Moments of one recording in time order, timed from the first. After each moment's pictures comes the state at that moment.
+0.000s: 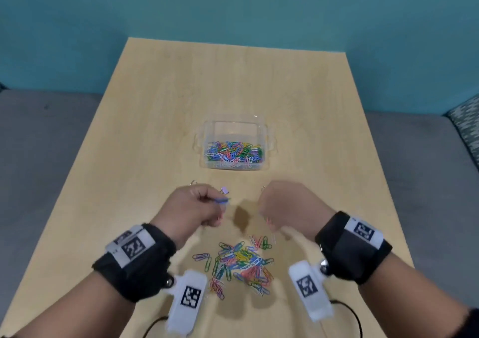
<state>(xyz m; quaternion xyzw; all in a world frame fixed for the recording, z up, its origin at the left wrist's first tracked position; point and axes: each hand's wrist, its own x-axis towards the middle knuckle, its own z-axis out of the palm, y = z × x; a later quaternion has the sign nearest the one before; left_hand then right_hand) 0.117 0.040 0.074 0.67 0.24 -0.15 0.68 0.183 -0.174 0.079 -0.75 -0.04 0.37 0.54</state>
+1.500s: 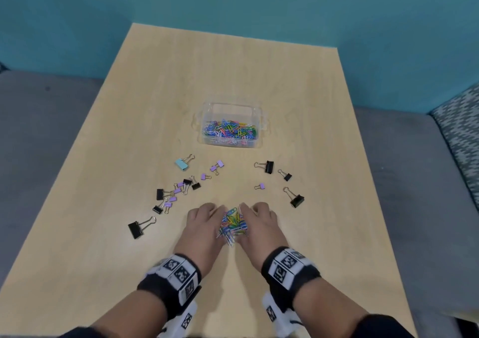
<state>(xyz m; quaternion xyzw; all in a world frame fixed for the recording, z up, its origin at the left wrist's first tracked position) 0.010 -0.013 -0.011 0.96 0.05 -0.10 0.27 0.059 -0.169 0.005 -0.94 -0.17 0.23 0.18</state>
